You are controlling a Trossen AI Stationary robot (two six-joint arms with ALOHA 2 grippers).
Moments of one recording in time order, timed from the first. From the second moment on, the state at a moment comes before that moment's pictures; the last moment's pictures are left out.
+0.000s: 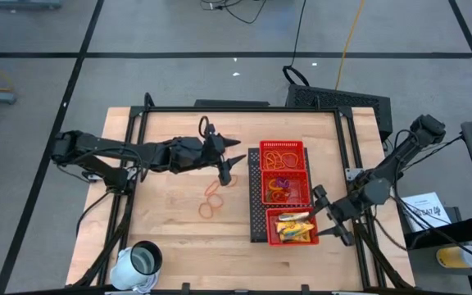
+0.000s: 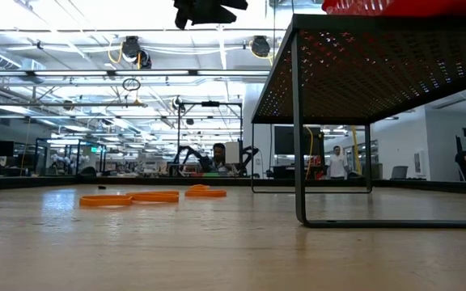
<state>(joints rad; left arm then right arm) -0.05 1.41 1.10 0.09 -0.36 -0.01 0.75 0.79 0.42 0.42 0.26 -0.01</state>
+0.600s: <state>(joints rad) 0.06 1.44 0.86 -0.01 -0.54 -0.44 0.75 0.50 0.39 0.38 0.76 -0.36</state>
